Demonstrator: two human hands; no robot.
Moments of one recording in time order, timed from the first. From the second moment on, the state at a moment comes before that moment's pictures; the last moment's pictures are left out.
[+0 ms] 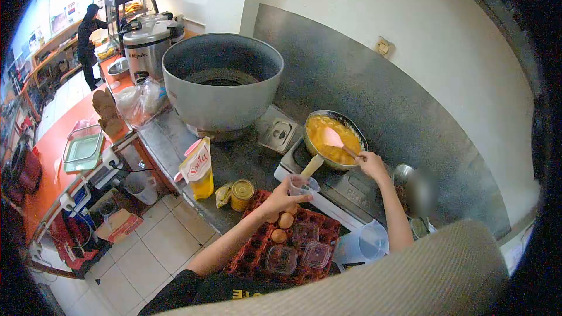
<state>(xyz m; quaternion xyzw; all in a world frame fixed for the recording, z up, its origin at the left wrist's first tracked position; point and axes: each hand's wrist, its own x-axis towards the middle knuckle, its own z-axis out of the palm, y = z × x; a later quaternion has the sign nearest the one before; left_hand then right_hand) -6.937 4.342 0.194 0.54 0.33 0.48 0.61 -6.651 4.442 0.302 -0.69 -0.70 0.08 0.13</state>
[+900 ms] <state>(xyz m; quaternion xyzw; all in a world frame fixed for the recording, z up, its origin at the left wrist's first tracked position) -6.951 4.325 0.204 0.56 0.37 0.55 0.49 -6.605 4.451 0.299 -0.75 -0.64 -0.11 0.13</state>
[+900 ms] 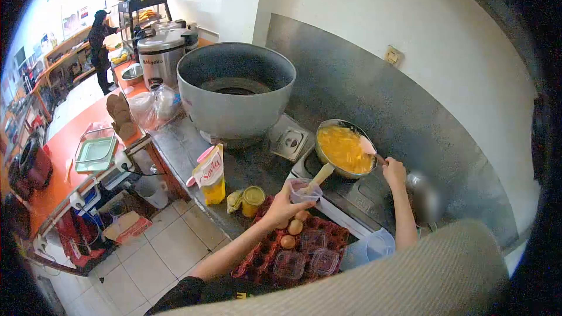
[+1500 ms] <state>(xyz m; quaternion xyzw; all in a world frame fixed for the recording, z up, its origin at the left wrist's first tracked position) -6.996 4.272 0.237 0.57 0.28 0.57 0.52 -6.703 4.417 0.293 -0.73 -0.67 -0.08 0.10</state>
